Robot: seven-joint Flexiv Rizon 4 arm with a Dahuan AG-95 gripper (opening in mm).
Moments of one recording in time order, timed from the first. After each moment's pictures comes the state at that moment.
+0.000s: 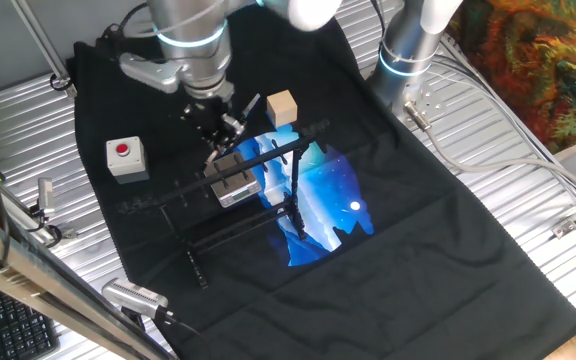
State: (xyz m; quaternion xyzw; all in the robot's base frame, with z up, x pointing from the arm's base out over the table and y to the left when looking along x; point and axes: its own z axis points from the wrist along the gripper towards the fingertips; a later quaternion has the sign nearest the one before) arm 0.498 0.075 0.230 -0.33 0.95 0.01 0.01
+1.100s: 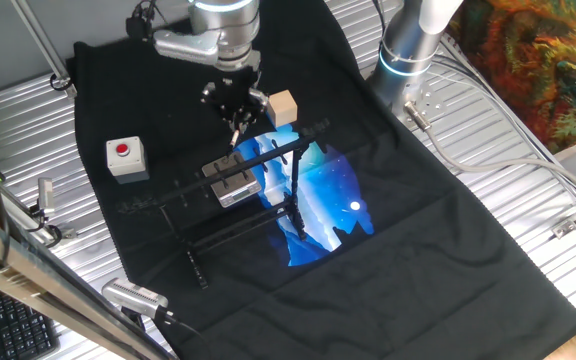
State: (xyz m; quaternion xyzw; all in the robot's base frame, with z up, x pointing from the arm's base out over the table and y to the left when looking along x) arm 0.466 0.063 0.258 -0.44 0.90 0.01 0.01
